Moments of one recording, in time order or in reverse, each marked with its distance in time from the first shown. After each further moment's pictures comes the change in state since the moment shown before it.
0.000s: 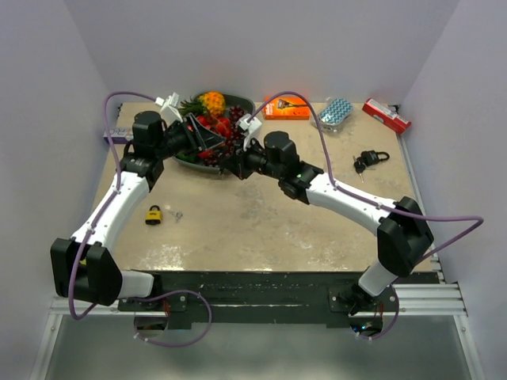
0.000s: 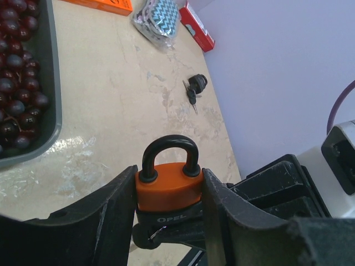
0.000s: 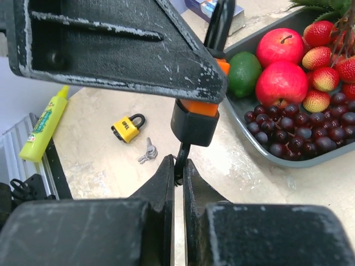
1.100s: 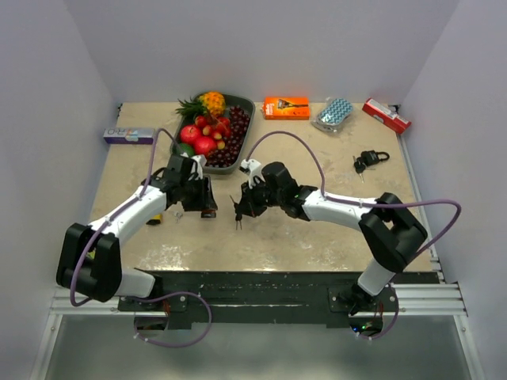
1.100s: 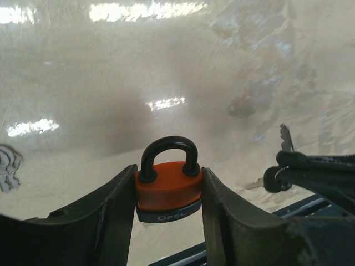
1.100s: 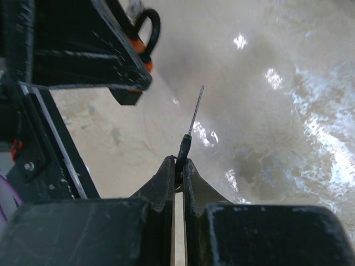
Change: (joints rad) left arm -0.146 0.040 -0.247 -0.420 -0.369 0.299; right arm 0.004 0.026 -0.288 -0.050 -0.131 0.056
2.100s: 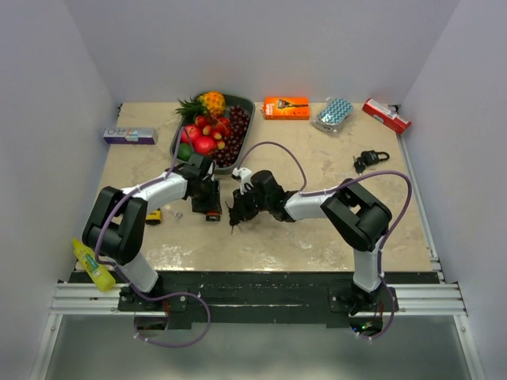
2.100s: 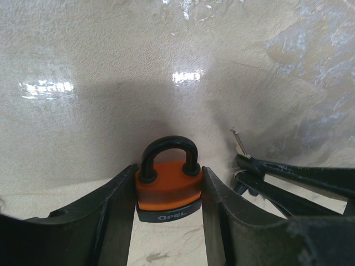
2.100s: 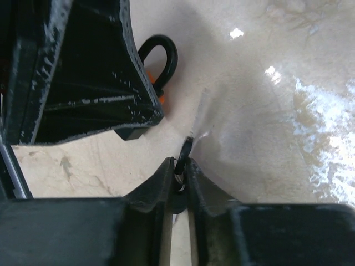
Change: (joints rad) left arm -0.066 0.297 0.094 -0.004 -0.113 -0.031; right arm 0.015 0.287 0.021 0.218 0.018 0.009
